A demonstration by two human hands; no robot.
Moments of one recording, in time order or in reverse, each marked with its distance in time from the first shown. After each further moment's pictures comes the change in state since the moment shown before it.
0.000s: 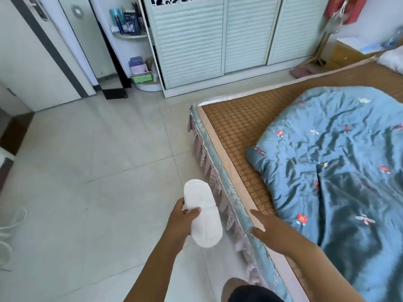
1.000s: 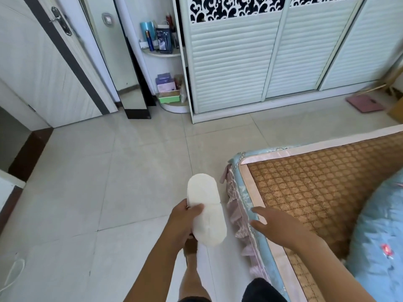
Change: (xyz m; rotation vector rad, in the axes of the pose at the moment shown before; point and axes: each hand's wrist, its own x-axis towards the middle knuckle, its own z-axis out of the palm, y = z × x) left_hand 0.428 0.317 -0.130 -0.050 0.091 -0.015; right_hand 0.469 -0.228 -0.266 -0.099 0.009 -0.132
